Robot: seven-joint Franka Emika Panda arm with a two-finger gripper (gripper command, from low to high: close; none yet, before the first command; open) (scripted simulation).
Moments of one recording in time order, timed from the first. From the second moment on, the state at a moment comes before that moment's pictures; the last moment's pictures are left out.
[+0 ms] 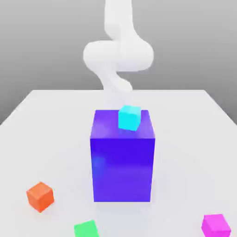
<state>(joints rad) -0.02 -0.71 0.05 -2.29 -0.02 2.32 0.84</state>
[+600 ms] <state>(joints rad) -0.04 -0.05 0.31 -2.26 -0.26 2.47 1.21</state>
